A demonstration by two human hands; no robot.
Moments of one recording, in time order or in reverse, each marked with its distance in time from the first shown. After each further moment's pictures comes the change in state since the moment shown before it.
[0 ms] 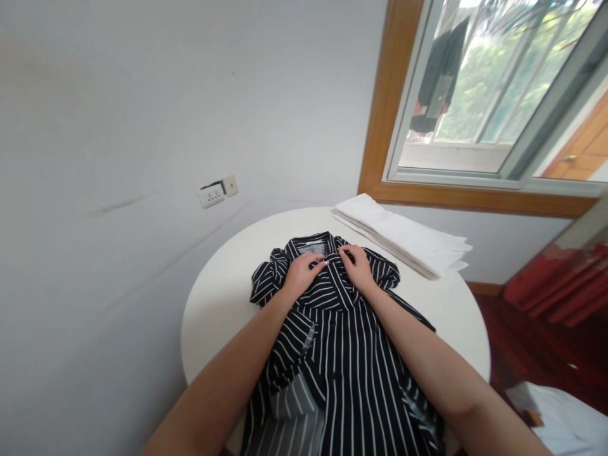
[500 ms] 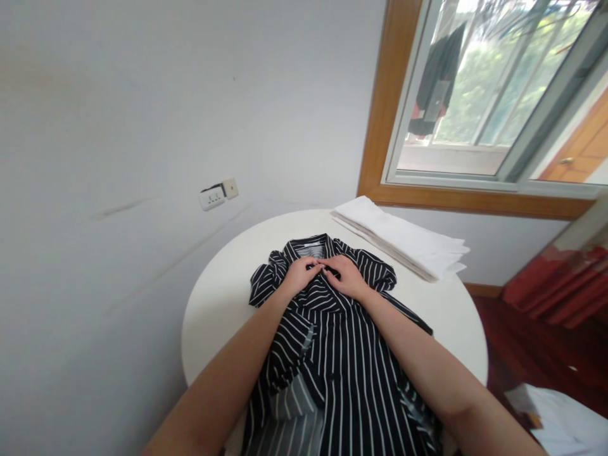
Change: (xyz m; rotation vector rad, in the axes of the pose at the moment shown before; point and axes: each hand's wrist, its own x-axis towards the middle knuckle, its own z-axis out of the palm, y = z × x) left_hand 0.003 -0.010 -0.001 -0.156 -0.136 -0.164; right_hand -0.007 -0.015 0.006 -0.101 -0.341 -0.317
